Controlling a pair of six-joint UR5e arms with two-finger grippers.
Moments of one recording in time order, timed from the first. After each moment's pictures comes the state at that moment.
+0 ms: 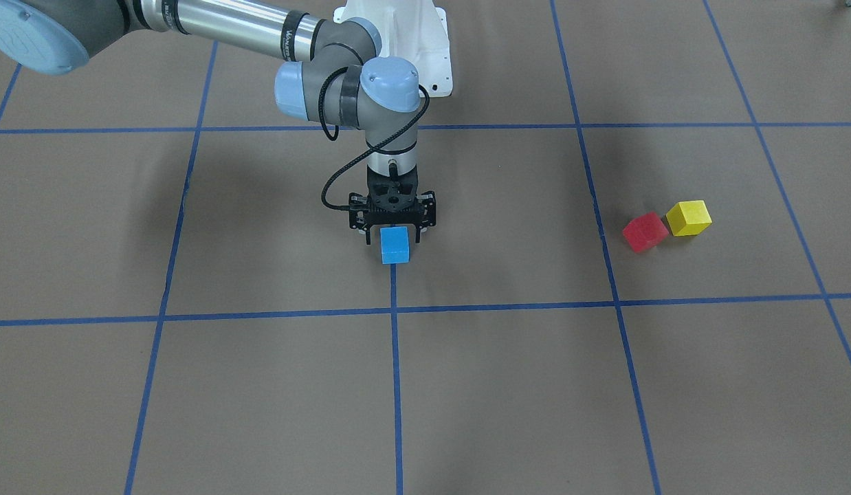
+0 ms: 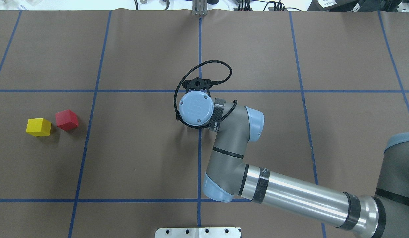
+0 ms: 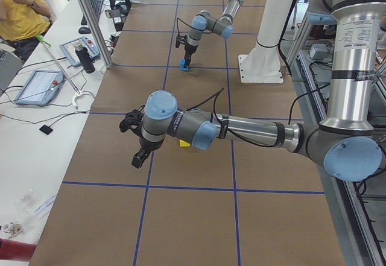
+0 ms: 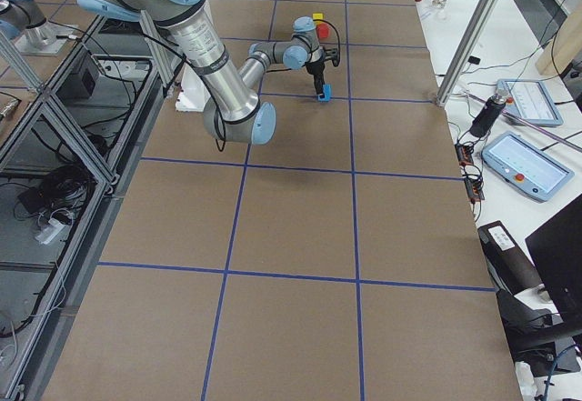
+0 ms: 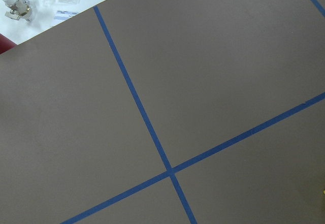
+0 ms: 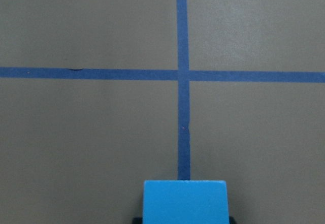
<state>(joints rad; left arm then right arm) -1.58 -1.58 -1.70 -1.87 -2.31 0.17 0.43 -0.72 1.40 -1.44 1.56 1.25</state>
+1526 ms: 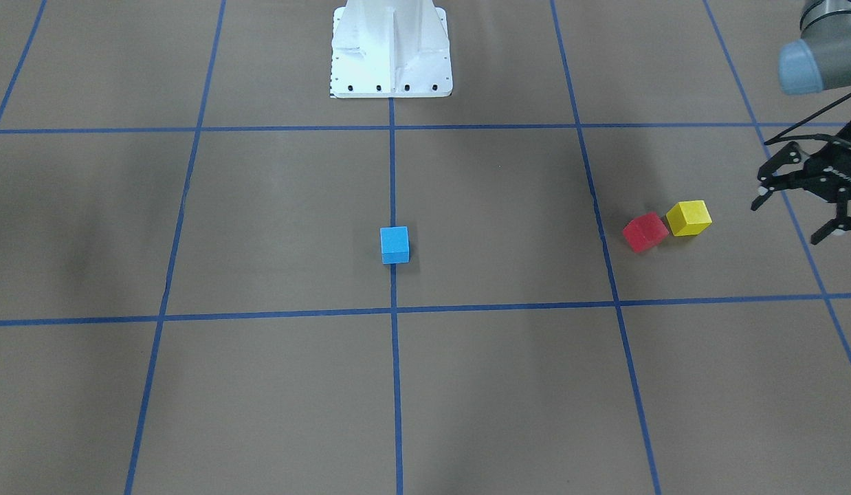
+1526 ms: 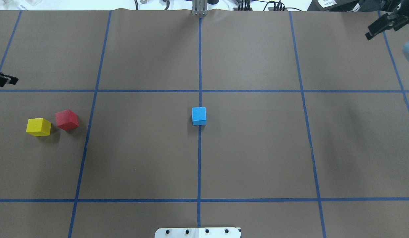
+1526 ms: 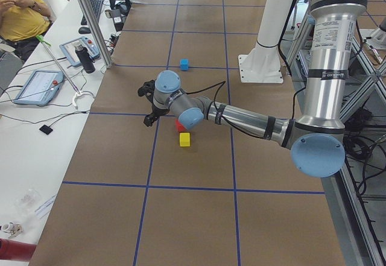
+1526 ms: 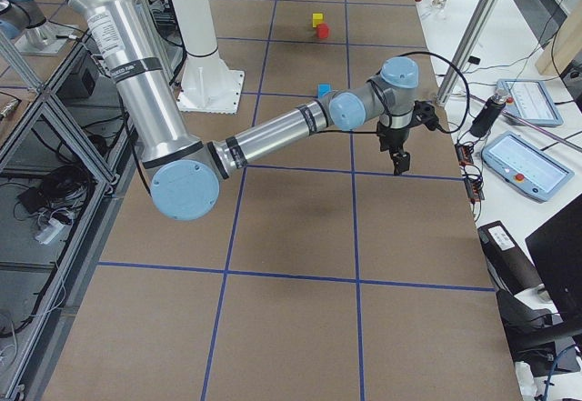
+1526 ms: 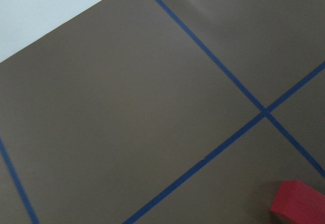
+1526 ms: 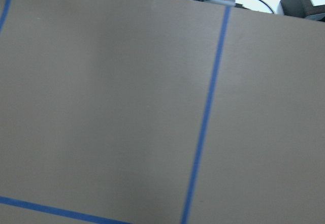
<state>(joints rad) -1.18 -1.62 -1.74 -2.17 -2.30 -0.09 1.36 -1.24 1.64 -1.55 2.25 0.08</state>
